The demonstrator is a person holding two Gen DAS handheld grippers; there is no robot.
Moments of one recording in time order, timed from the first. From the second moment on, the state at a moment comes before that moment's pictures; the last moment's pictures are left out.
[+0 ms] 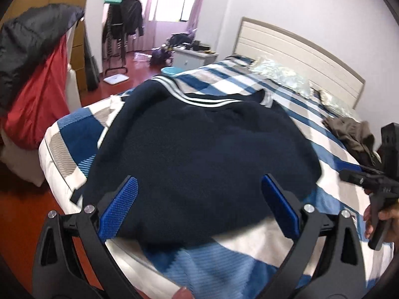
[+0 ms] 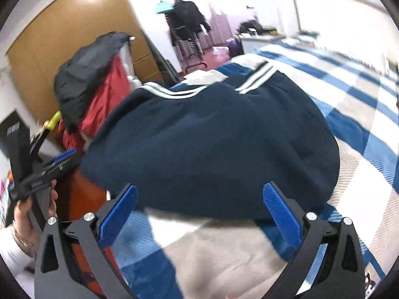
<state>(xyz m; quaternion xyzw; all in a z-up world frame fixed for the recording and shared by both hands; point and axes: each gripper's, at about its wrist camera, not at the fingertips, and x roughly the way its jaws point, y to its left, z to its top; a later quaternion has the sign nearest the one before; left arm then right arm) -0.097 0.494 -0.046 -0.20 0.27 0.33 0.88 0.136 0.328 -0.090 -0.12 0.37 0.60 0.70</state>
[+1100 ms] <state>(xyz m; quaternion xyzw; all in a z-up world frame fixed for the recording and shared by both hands) -0.080 0.424 -0.022 -0.16 0.29 0.33 0.88 0.102 0.303 -0.059 -0.17 0.34 0.54 0.75</state>
